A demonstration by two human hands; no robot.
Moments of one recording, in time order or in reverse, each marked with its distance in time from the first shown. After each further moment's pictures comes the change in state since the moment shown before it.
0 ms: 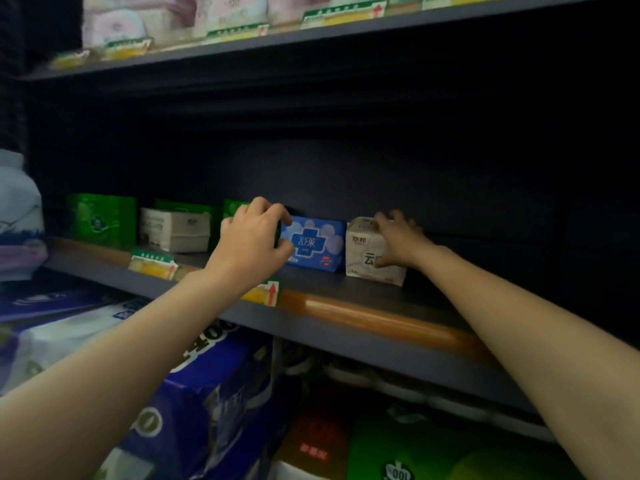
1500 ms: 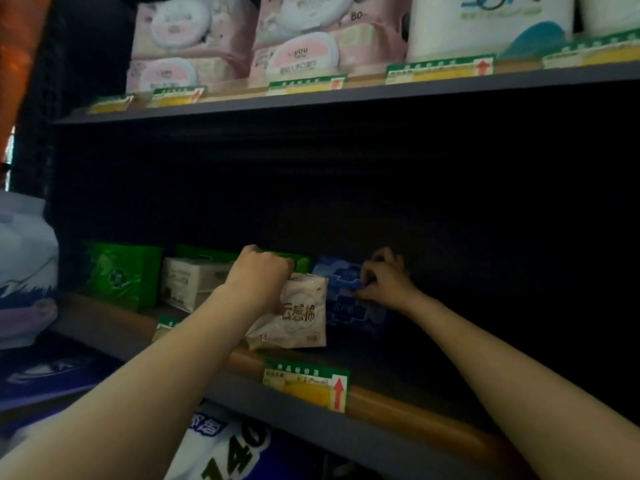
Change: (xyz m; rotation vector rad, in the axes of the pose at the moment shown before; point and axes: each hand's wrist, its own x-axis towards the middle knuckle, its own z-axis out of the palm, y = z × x) left_hand 0.087 -0.093 0.018 0.644 -0.302 0.133; right_hand 0.083 -0.083 0.022 0.263 0.098 -0.100
